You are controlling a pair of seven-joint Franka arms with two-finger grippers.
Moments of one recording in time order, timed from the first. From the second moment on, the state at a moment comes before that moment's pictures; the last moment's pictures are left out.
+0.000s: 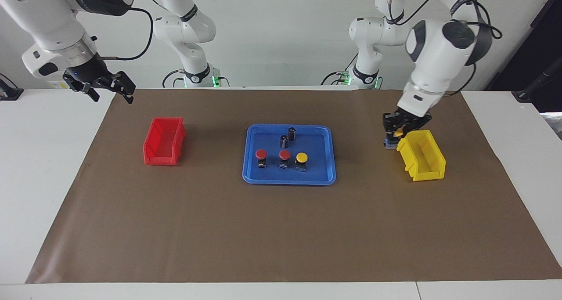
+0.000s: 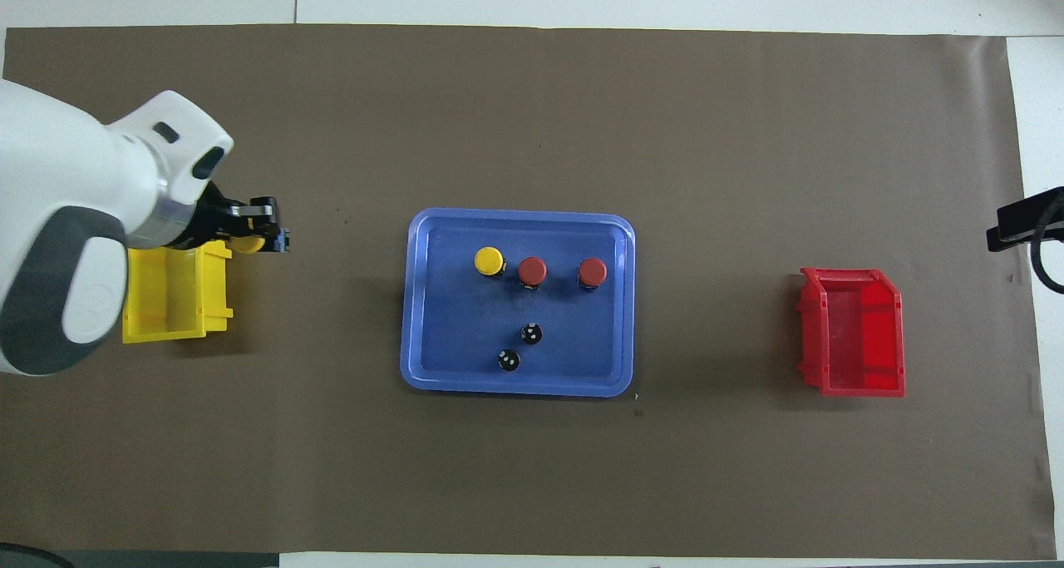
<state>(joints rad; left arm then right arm) -0.37 0.00 0.00 -1.89 -0.02 1.95 -0.35 0.00 0.00 -0.13 -1.57 -0.03 1.46 -0.04</state>
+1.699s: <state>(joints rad) -0.59 0.27 0.01 -1.88 -0.05 2.18 -0.51 0.00 0.00 -0.13 -1.57 -0.03 1.46 -0.04</state>
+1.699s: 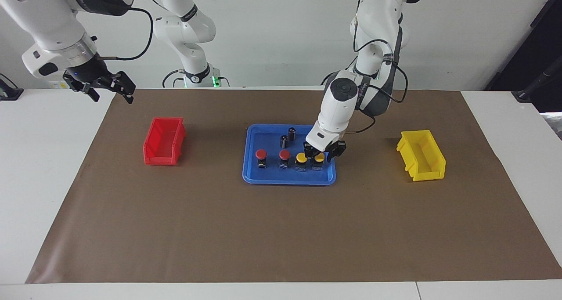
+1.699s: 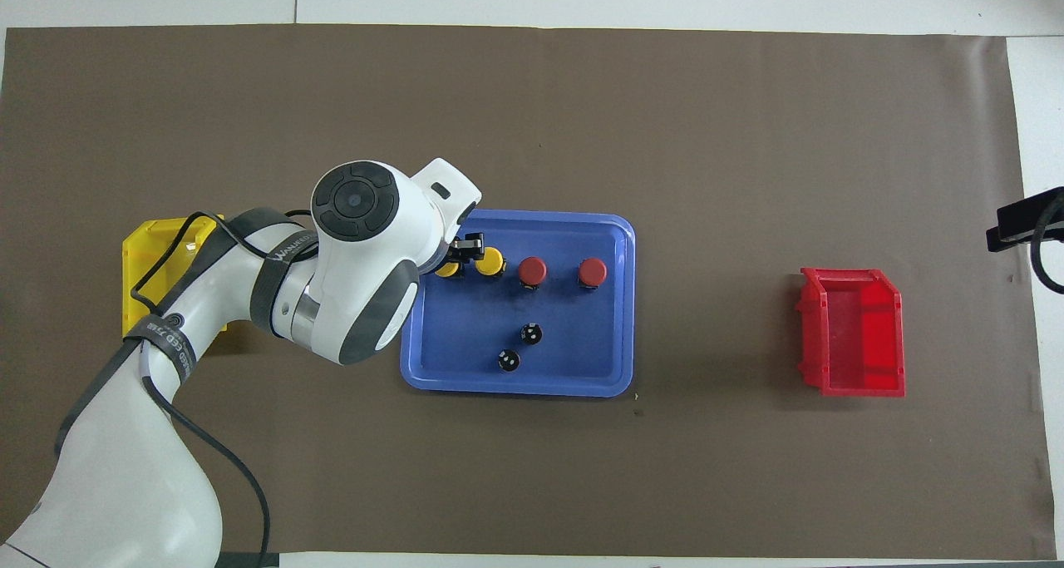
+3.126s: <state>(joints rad) -0.22 -0.06 0.07 -1.71 0.00 1.63 -0.02 0.00 0.00 -0.13 -1.57 -0.03 1.46 -0.04</state>
